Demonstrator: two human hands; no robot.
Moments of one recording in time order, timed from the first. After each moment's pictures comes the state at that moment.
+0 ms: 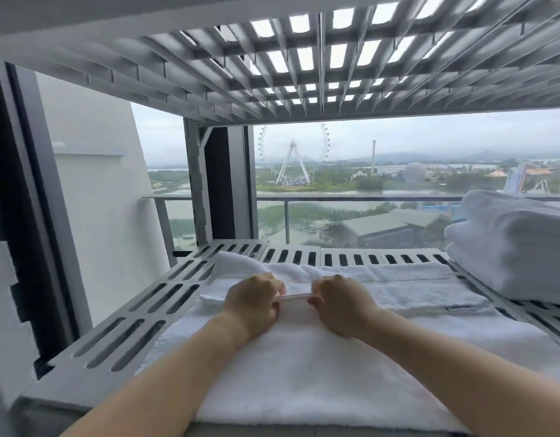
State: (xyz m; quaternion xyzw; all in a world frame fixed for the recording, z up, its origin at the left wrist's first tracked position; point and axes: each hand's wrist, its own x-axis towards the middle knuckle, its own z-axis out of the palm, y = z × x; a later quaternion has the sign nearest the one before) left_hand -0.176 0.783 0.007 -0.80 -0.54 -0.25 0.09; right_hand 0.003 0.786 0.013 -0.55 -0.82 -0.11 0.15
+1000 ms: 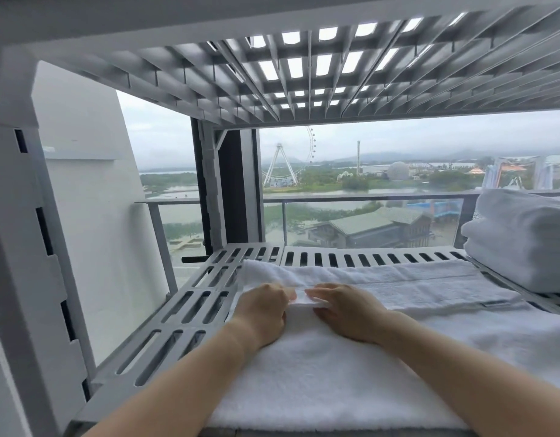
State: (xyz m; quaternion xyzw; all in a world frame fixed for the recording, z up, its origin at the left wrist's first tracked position) left_hand -0.232 0.780 0.013 -0.83 -0.53 -0.16 0.10; right_hand -0.045 0.797 0.003 -0.53 -0.83 0.00 0.15
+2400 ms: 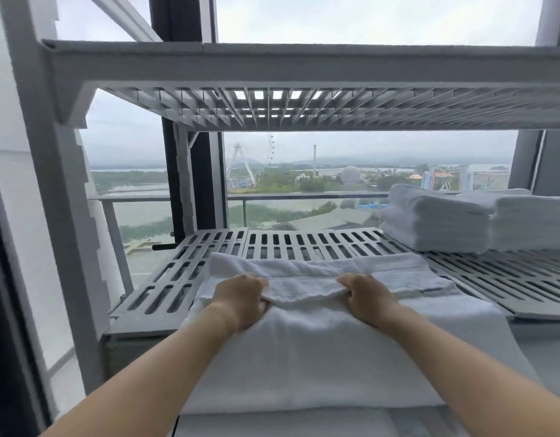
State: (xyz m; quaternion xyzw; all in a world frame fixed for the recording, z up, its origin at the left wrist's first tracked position) left_hand -0.228 0.659 0.010 -0.84 -0.52 -0.13 0.09; right_hand 0.018 0.638 -0.005 -0.68 -0.71 -0.04 0.19
